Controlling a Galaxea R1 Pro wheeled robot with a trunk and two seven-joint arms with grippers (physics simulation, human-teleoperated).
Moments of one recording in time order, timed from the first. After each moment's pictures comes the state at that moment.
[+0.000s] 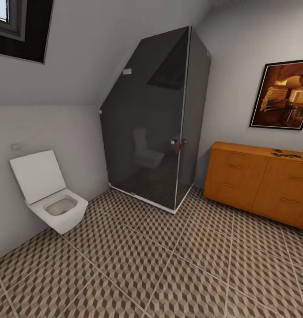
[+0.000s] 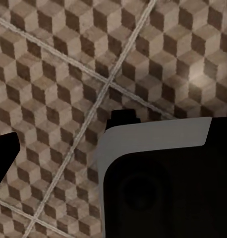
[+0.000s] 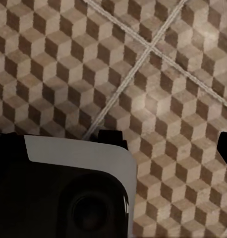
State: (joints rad) left arm -0.04 0.05 -0.05 -0.28 0.01 0.06 -0.01; right arm -0.06 -0.07 -0.07 -0.15 0.10 -0.19 0.10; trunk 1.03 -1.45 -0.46
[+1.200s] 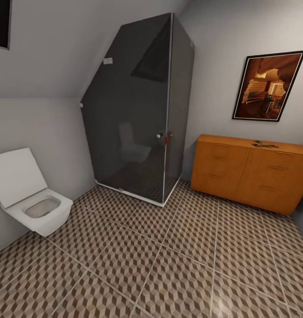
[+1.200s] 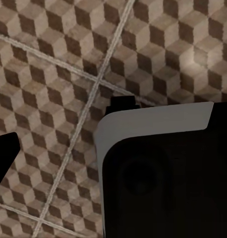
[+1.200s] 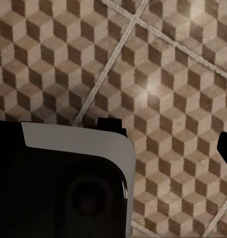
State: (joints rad) left arm -0.04 0.05 -0.06 -0.28 0.01 0.06 -0.01; right arm -0.06 -0.08 -0.07 -0.15 0.10 -0.19 0.11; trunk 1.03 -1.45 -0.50
